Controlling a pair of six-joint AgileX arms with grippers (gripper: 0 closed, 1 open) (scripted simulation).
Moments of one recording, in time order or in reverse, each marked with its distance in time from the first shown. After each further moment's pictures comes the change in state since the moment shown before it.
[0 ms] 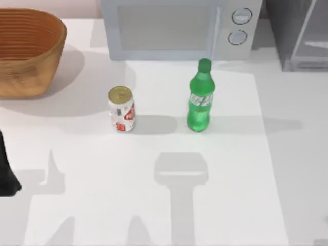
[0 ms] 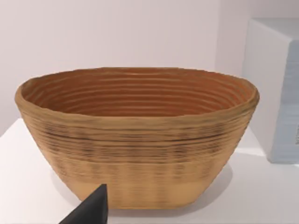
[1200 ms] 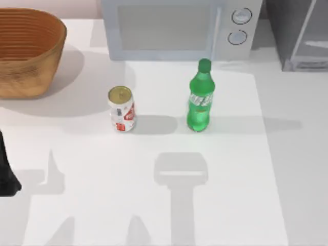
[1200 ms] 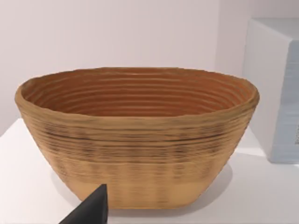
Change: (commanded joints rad) left arm 0.000 0.000 0.000 0.000 0.000 0.000; right arm -1.467 1.665 0.524 -0.040 -0.758 -1.641
